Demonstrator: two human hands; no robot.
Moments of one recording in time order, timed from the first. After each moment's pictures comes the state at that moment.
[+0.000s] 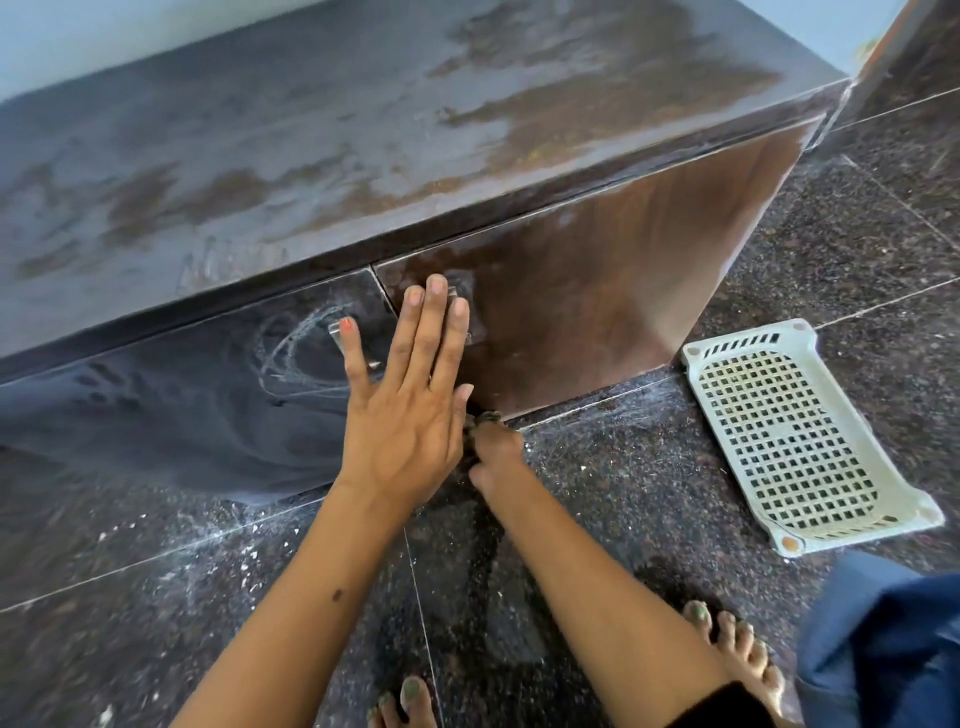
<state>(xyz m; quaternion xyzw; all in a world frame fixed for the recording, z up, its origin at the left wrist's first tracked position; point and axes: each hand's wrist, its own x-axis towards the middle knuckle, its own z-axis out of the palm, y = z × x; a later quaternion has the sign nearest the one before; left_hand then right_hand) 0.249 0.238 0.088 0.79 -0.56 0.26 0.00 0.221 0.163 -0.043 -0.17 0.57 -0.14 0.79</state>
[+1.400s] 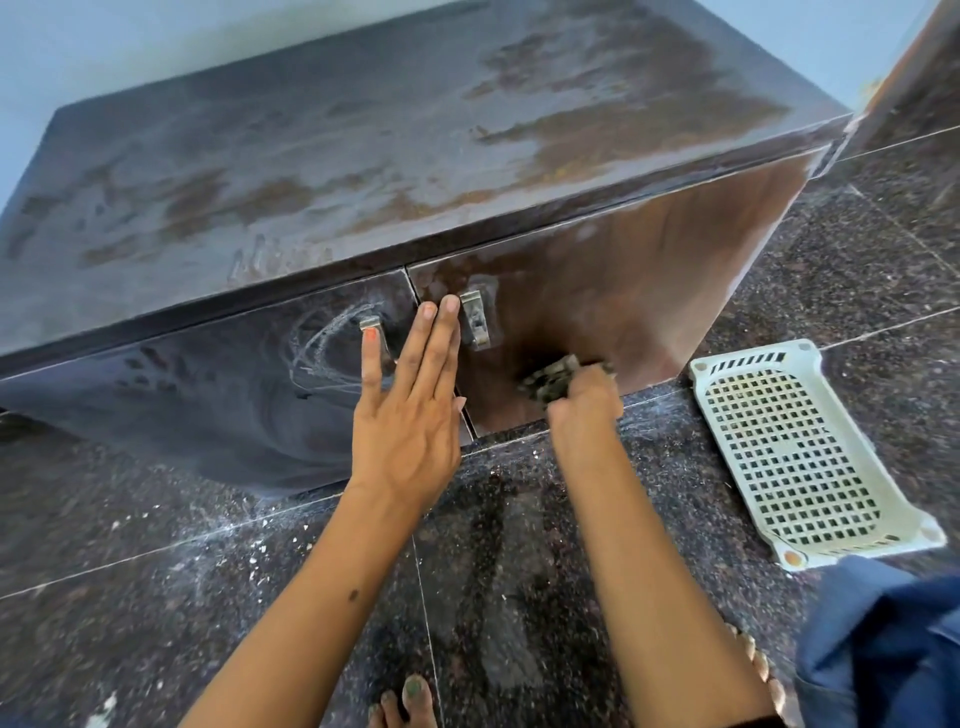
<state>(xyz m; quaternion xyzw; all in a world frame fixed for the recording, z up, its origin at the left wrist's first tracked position) 0.246 0.251 0.093 0.81 -0.52 0.27 -0.10 0.187 0.097 0.009 -0.07 0.57 -0.38 0.73</state>
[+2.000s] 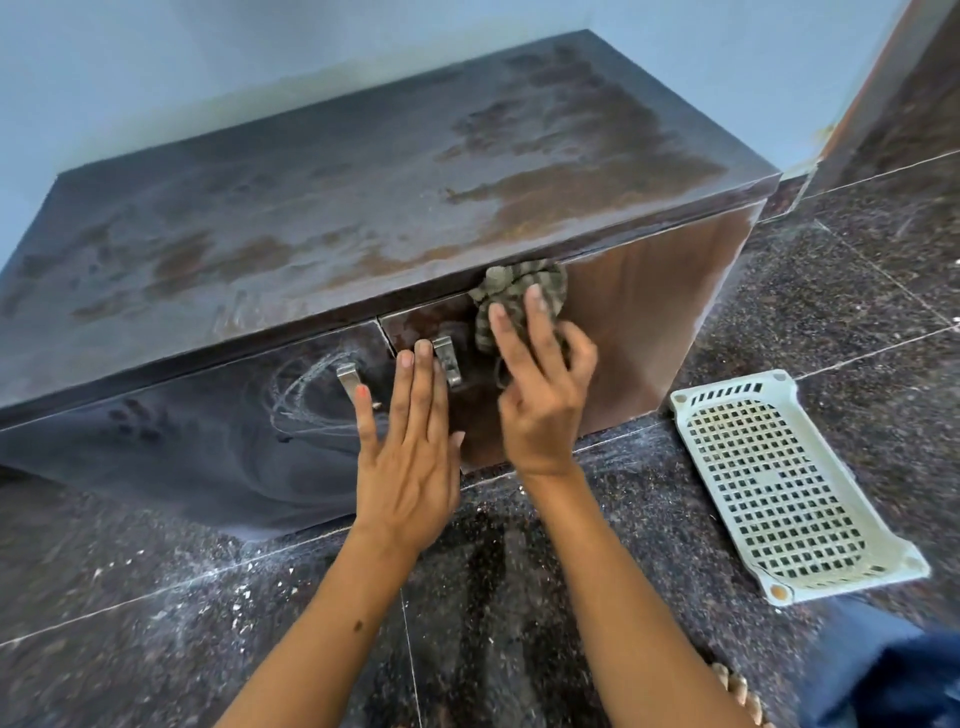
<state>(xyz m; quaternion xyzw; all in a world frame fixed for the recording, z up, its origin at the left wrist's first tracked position) 0.235 0.236 0.075 0.82 -0.50 0.28 -0.03 0.179 0.113 0.063 -0.73 0.27 -0.62 0.09</state>
